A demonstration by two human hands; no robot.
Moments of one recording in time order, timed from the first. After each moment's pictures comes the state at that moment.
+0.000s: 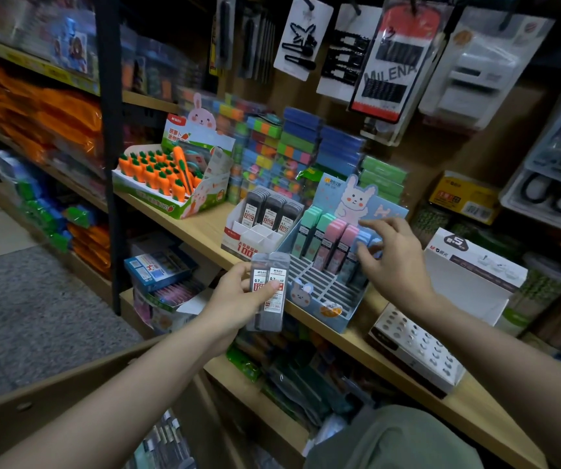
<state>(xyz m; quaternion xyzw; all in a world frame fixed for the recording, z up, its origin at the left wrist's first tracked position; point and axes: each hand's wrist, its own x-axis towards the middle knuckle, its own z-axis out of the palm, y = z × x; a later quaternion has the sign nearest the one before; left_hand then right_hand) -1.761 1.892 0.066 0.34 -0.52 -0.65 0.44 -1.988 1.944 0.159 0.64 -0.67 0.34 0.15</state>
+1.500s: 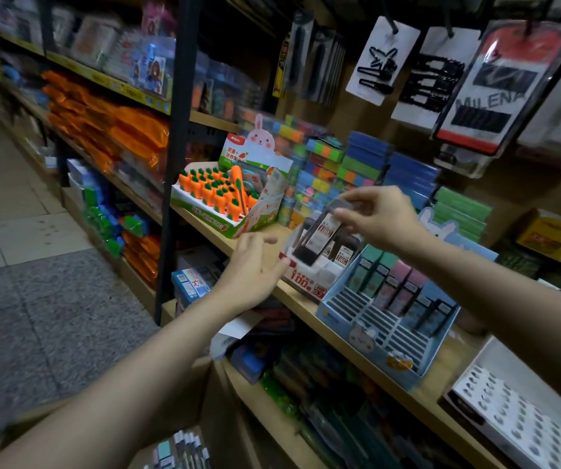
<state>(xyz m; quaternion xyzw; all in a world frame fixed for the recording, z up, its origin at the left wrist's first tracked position) -1.705 1.810 0.094 0.45 -0.72 -0.30 0.43 -1.893 1.835 0.223 0.70 -0.63 0.34 -0.05</state>
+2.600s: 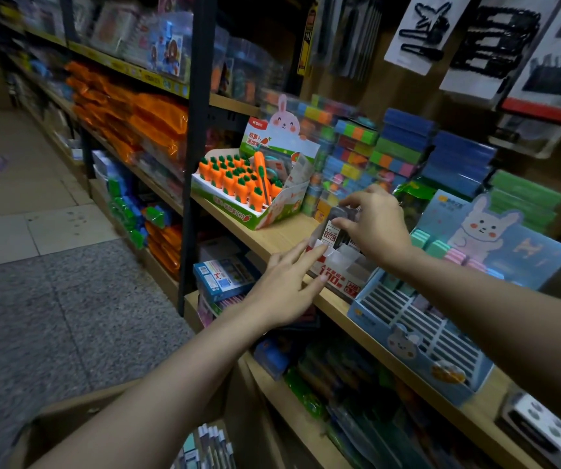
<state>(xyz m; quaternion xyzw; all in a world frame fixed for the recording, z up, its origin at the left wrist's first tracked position) -1.716 1.802 0.067 0.44 -0.81 -0.24 0.30 -1.883 1.766 0.156 0.70 -0.63 0.29 0.16</state>
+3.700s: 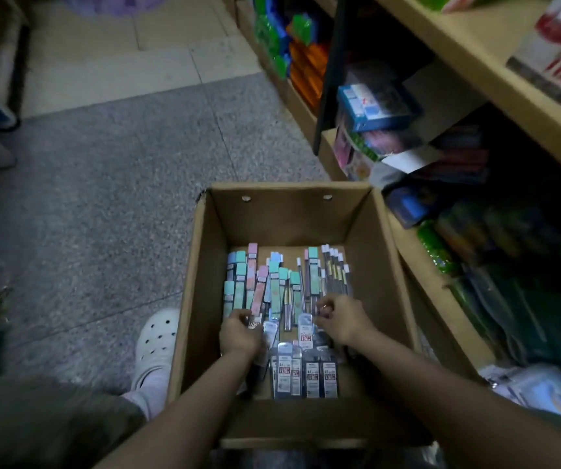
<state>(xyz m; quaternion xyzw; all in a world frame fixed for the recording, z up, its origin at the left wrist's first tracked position) -1.597 2.052 -0.226 0.85 -0.16 -0.43 0.27 -1.764 1.963 -0.200 0.68 -0.59 -0.05 -0.43</state>
